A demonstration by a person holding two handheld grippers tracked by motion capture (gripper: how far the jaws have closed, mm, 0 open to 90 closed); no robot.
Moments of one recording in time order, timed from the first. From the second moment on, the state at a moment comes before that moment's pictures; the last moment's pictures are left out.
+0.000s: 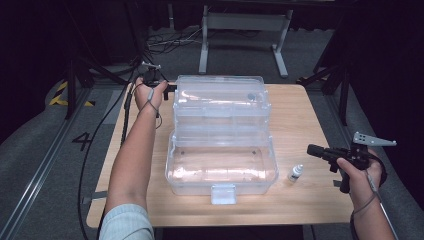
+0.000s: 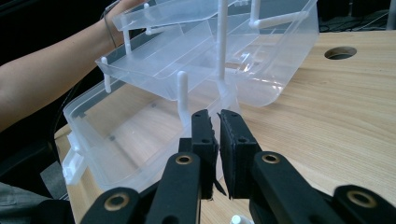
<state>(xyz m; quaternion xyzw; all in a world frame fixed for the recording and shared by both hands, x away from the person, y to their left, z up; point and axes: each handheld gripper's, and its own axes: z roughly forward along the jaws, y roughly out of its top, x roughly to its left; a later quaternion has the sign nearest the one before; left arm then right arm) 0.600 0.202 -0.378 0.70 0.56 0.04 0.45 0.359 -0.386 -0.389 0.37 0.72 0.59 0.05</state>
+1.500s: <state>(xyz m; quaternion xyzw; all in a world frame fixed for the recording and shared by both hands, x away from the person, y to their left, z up) 0.475 0.209 -0.298 0.72 0.45 0.15 0.51 0.339 -0.382 -0.375 0.36 0.71 0.59 0.08</state>
